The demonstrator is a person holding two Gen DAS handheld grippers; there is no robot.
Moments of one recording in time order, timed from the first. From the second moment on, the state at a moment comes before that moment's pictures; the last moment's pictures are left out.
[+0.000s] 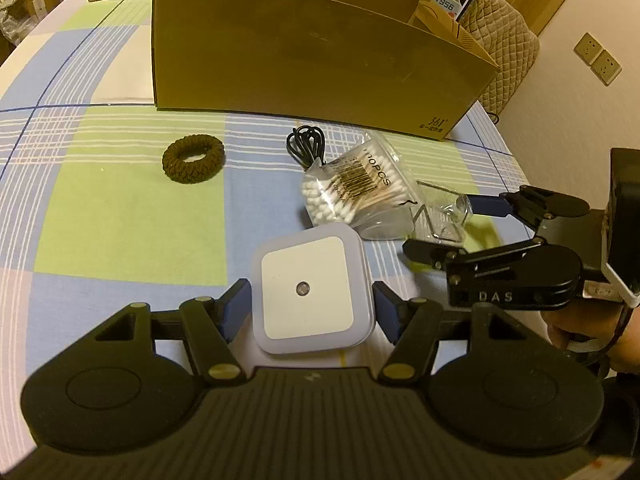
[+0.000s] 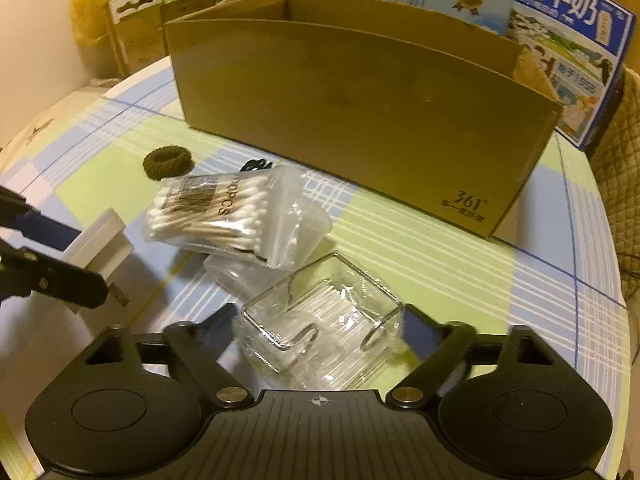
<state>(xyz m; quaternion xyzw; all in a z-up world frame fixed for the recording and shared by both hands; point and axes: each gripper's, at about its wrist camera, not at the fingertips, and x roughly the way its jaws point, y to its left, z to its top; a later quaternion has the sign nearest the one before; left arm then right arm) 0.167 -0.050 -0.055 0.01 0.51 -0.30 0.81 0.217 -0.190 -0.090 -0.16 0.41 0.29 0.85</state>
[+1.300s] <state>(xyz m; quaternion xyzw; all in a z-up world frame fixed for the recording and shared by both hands) 0.119 -0.003 0.047 -0.01 0.43 -0.28 0.86 0.113 -0.181 0.040 -0.10 0.34 0.24 0.90</state>
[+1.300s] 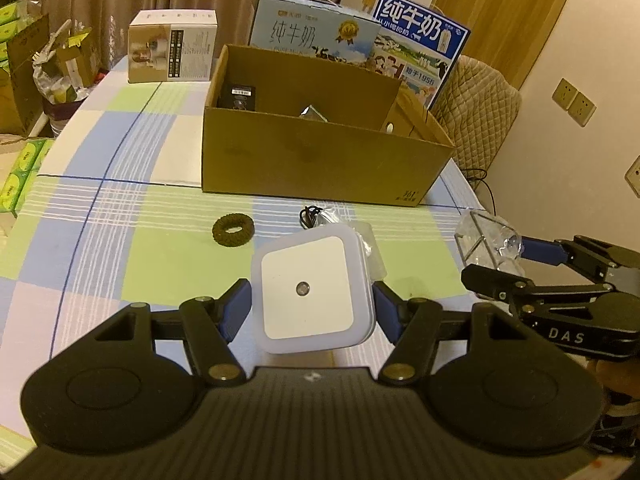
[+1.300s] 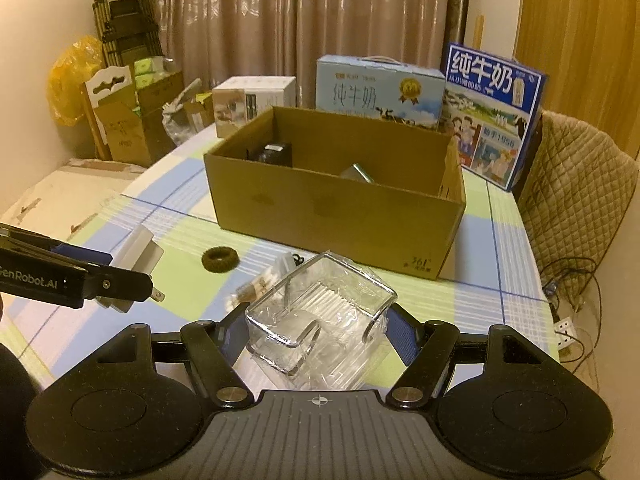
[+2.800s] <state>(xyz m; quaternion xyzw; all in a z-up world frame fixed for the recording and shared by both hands) 0.272 -0.081 0.109 0.06 0.38 -0.31 0.87 0.256 -0.172 0.104 -0.10 0.31 0.23 0.92</state>
